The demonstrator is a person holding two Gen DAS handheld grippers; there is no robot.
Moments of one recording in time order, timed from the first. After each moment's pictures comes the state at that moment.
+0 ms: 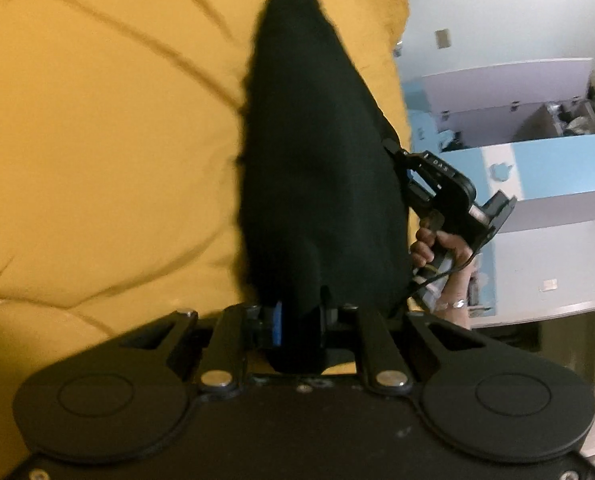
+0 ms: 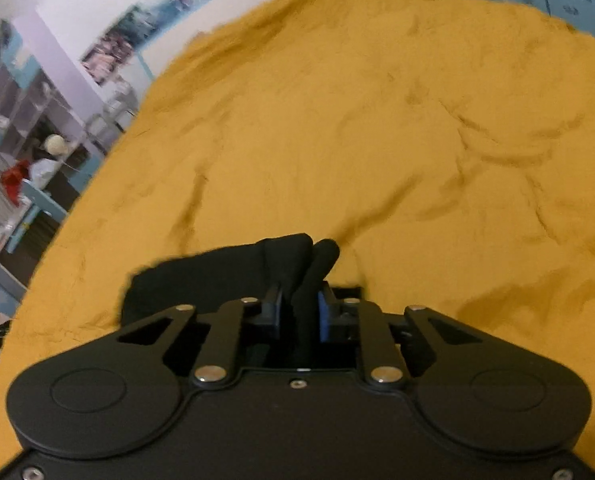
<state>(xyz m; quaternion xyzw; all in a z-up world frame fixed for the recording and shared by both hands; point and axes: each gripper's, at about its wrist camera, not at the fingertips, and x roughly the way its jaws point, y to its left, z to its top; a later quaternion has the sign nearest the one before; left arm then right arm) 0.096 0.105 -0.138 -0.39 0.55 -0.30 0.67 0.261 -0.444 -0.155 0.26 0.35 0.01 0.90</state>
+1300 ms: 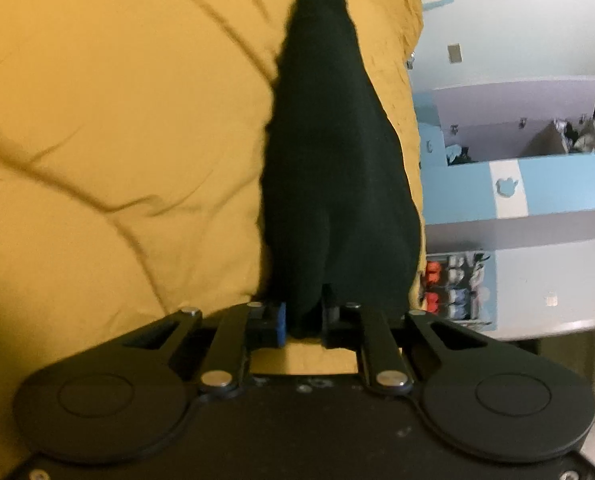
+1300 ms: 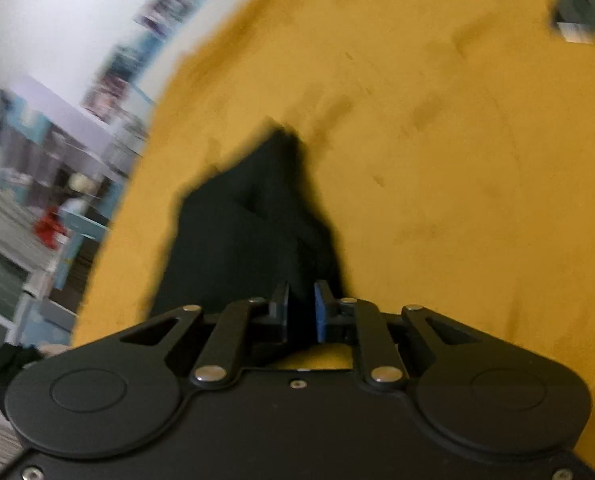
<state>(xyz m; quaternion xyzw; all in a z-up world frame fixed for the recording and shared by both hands) 0.063 0.110 -0.148 -0.43 0.54 -0.28 0.67 0.010 -0.446 -0.171 0.39 0.34 0.01 0.86</state>
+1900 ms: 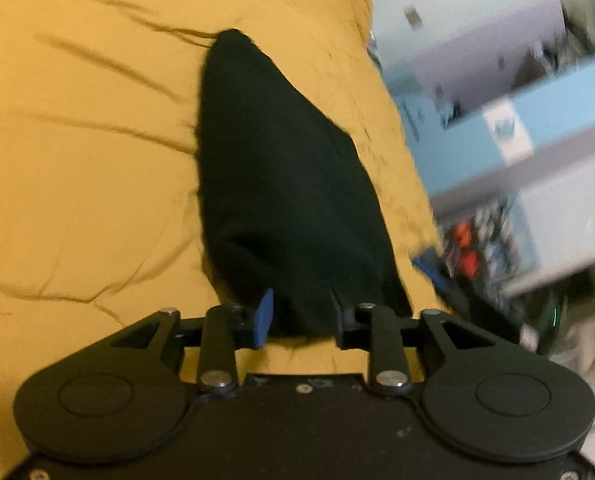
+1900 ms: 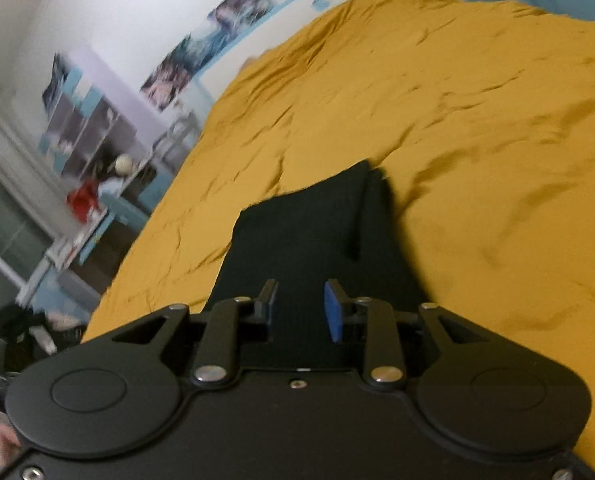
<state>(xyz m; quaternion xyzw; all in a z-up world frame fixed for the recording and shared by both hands) 0.067 0.101 -0.045 -0.25 0.52 -0.34 0.75 0.063 -0.397 -0.115 0.31 0.29 0.09 0.90</state>
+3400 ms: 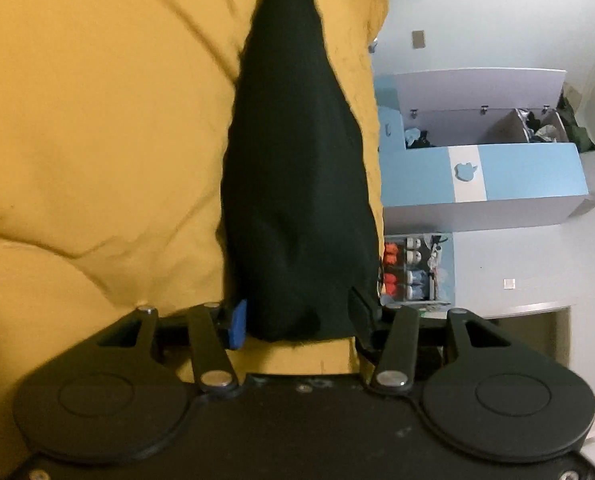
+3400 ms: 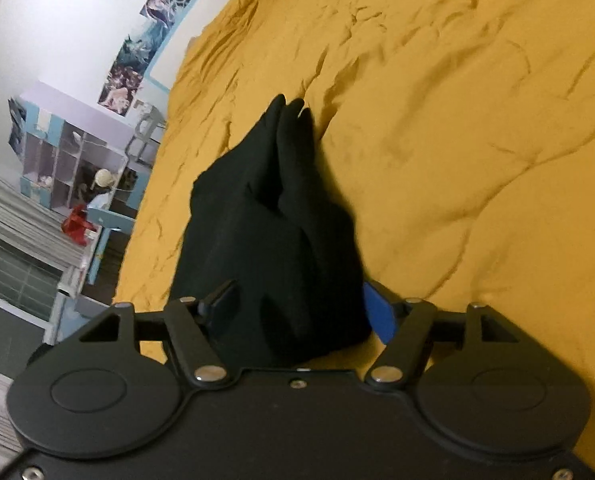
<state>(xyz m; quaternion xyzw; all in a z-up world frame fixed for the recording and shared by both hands) 0.088 0.109 -0.162 -0.45 0.54 -0.34 0.63 0.020 -0.444 -0.177 0.42 0.35 0.06 0.83</state>
